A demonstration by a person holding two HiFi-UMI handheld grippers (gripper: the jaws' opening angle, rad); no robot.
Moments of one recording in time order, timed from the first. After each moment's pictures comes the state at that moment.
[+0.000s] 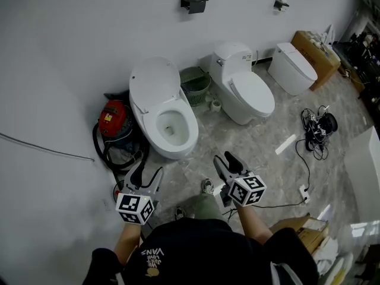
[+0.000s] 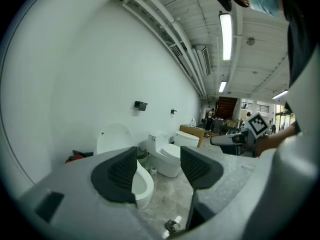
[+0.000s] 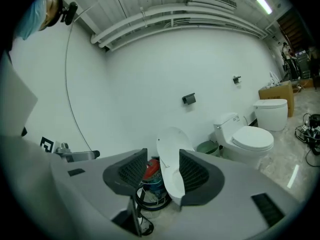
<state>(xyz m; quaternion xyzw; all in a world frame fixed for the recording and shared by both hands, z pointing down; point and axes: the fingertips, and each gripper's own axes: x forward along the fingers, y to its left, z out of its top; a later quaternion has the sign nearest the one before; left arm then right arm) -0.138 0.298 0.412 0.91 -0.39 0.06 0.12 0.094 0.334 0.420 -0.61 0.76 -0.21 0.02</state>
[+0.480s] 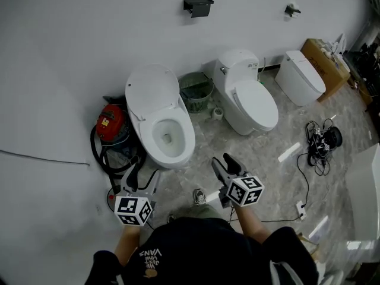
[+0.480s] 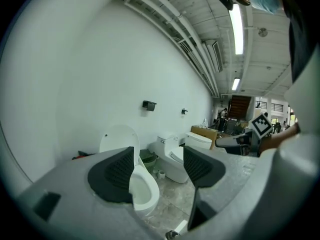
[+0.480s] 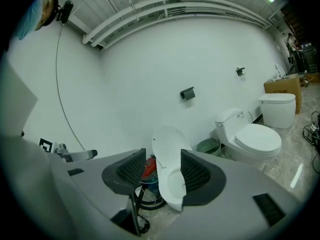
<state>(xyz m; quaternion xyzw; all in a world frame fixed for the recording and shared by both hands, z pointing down) -0.083 0.230 0.413 0.88 -0.45 0.06 0.13 0.165 0.251 0.430 -0.58 0.78 -0.24 0.01</state>
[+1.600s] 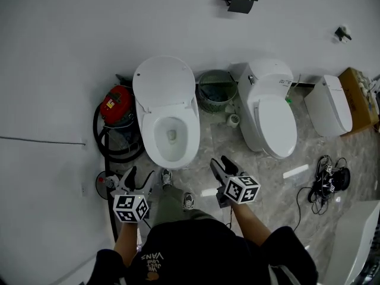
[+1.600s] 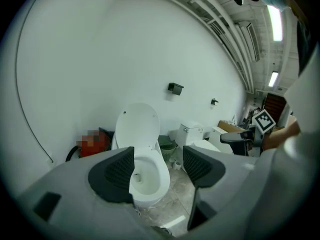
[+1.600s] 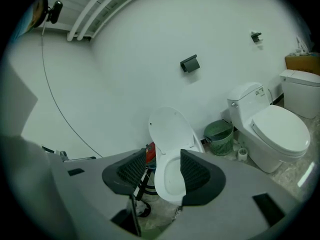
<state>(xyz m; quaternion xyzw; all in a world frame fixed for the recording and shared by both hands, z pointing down) -0.041 0.147 0.510 0.78 -0.57 0.11 0.23 0.226 0.097 0.522 -0.48 0.81 -0.33 -0.06</state>
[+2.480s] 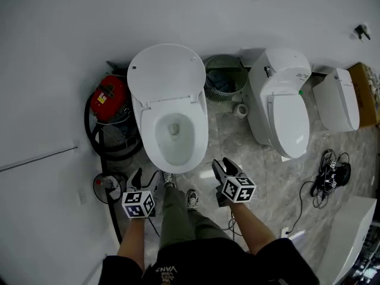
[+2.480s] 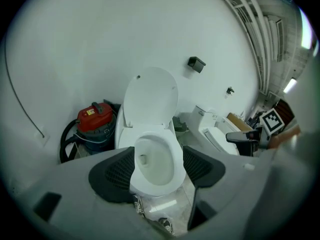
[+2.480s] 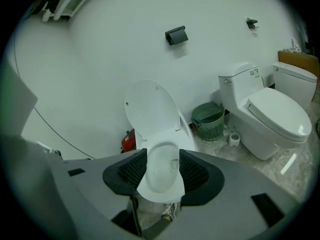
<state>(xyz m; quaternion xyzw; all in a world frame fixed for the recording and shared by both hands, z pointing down) -0.079 0.062 0.672 0.74 -0.56 0.16 0.34 0.195 0.019 0.666 -0.52 0.75 -0.38 -0.14</state>
